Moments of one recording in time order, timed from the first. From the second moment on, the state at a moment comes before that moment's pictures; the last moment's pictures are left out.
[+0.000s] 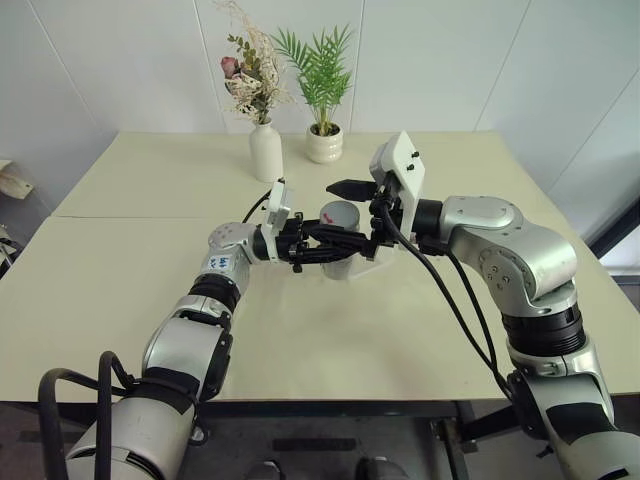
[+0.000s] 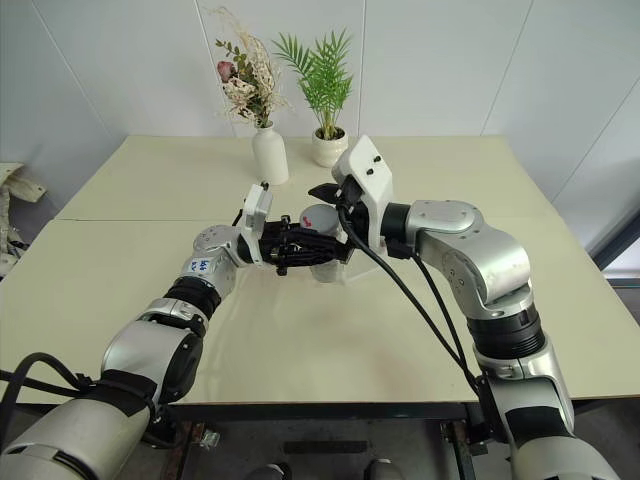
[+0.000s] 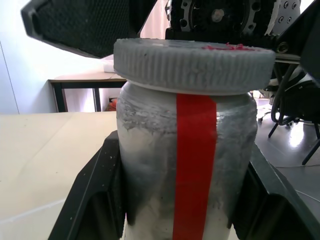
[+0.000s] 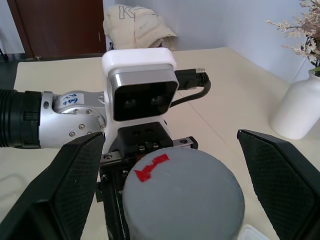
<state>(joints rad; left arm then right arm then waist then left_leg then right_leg) -1.20 0.25 -0.05 1.18 -0.48 -0.23 -1.50 -0.95 -0.49 0.11 -0.20 0.50 0.82 0.76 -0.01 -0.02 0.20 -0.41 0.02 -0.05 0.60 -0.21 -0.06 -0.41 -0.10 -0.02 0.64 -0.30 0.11</state>
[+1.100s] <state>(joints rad) -1.20 0.26 -0.06 1.18 -0.48 -0.20 -1.50 -0.94 -0.50 0.12 -0.14 0.42 0.75 0.85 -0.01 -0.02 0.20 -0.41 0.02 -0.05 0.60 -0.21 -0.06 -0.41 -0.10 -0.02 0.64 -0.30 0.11</state>
